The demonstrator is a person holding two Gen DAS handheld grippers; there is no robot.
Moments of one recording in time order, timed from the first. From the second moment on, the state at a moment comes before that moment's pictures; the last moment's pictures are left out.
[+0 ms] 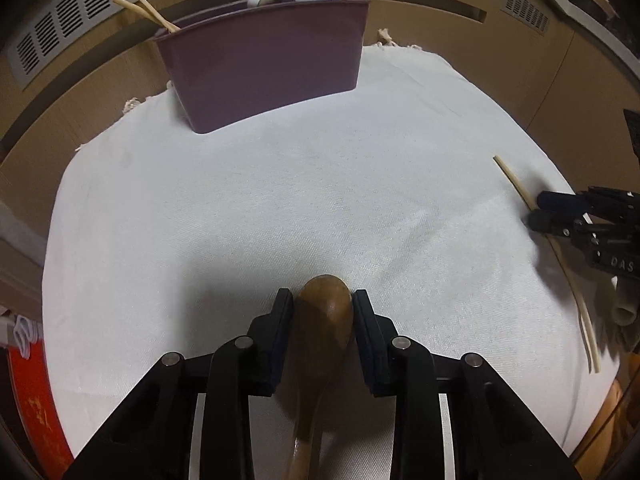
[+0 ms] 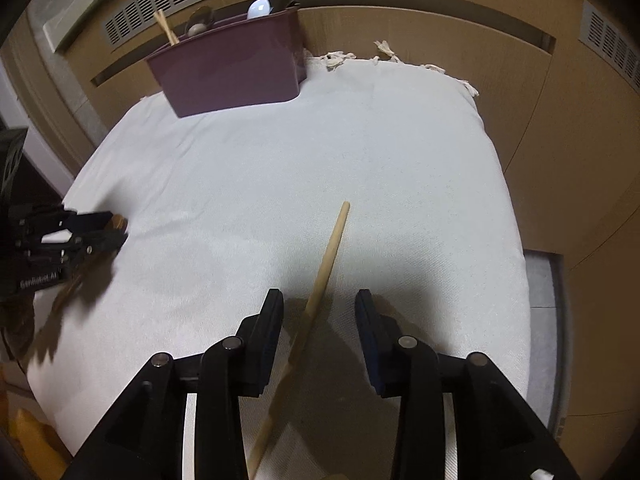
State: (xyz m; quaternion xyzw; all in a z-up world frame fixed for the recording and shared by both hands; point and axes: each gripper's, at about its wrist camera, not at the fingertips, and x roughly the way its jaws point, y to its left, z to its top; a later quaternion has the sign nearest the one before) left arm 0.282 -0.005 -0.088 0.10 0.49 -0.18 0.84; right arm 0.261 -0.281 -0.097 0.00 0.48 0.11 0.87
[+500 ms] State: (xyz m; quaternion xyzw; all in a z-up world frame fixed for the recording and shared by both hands) left arm 0.235 0.035 -0.017 -0.01 0.38 -0.19 0.90; right arm 0.247 -0.262 -0.065 -0.03 0.45 0.12 0.88
